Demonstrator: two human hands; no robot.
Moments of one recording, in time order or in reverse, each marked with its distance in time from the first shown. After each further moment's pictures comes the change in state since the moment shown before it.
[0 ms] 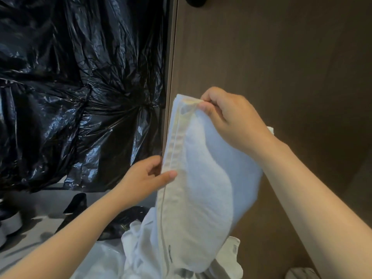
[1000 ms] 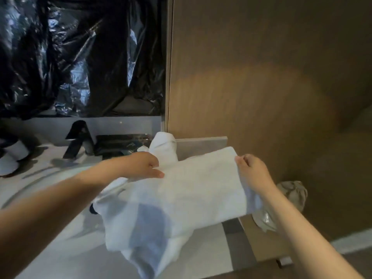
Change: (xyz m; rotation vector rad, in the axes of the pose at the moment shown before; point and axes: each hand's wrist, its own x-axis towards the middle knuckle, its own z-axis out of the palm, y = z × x) left_hand -0.061 -0.138 0.032 0.625 -0.772 -0.401; right_hand -0.276 0.059 0.169 0.278 -0.345 1.086
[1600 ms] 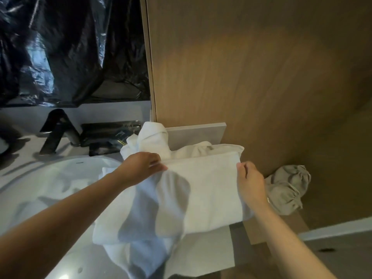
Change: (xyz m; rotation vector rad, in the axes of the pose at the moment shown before) left_hand 0.060 -0.014 0.065 -0.116 0.309 0.062; right_hand -0.001 0.080 0.051 -0.019 0.126 0.134
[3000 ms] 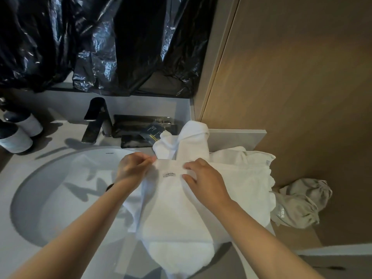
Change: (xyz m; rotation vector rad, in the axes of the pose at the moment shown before) left_hand -0.054 -0.091 -0.013 -0.578 0.402 -0.625; right_hand -0.075 -0.166 0.114 -0.264 -0.432 -0.541
